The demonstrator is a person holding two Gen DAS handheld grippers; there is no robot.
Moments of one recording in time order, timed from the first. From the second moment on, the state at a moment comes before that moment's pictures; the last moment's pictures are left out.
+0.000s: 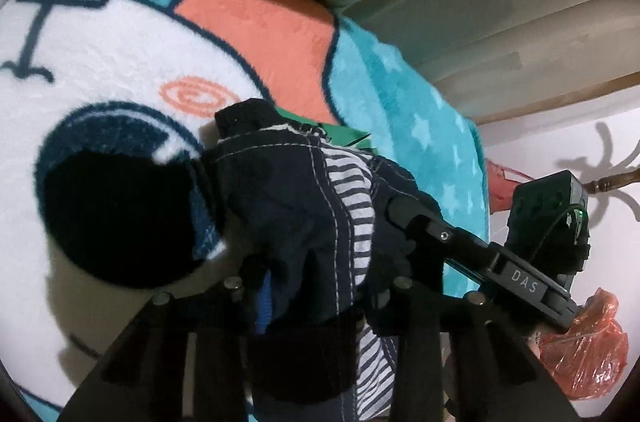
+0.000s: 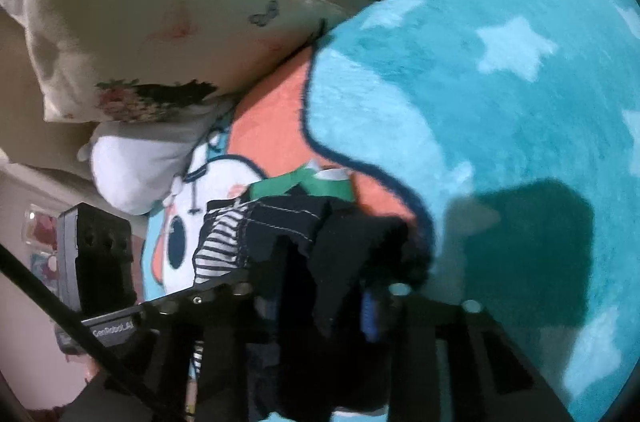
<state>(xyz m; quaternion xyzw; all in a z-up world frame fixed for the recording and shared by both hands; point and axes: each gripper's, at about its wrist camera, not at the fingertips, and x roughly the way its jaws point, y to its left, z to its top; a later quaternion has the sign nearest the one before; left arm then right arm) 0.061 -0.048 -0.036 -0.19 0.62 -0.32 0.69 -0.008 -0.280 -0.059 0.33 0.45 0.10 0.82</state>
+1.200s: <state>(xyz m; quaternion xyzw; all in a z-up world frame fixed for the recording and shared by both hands) 0.061 -0.021 -0.045 -0.15 0.61 -0.30 0.72 -0.024 -0.296 -0.048 0.35 0.45 0.09 0.81</state>
